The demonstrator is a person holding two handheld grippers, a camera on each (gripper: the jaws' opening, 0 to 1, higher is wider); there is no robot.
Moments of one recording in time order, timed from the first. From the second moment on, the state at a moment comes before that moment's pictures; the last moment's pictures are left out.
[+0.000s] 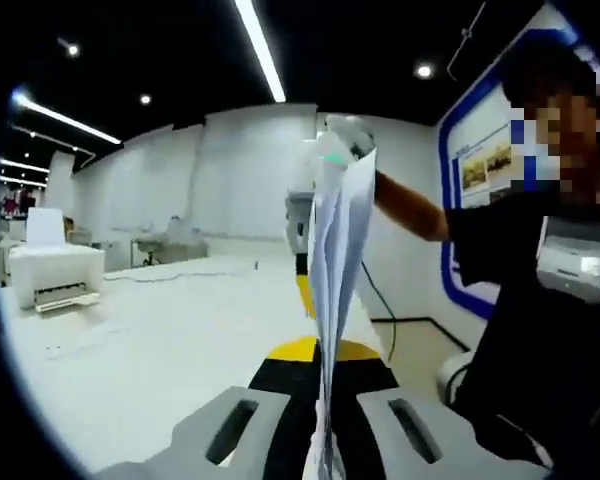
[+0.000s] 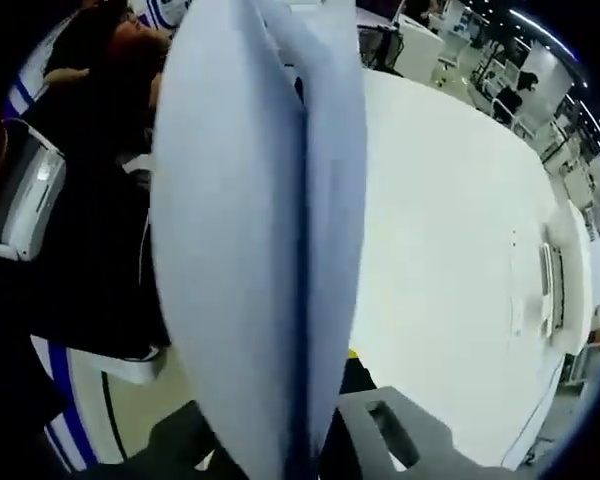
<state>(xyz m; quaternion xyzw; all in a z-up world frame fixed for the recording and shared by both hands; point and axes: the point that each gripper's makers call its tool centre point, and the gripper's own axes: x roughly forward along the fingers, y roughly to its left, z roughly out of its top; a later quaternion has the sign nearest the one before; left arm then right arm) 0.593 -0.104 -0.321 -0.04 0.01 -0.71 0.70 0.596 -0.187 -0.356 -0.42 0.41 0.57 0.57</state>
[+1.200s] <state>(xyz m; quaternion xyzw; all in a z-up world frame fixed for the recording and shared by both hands) 0.618 -0.065 -0.343 -0.10 -0.02 -0.68 0.73 0.613 -0.220 -0.351 0.01 0.08 0.65 0.76</state>
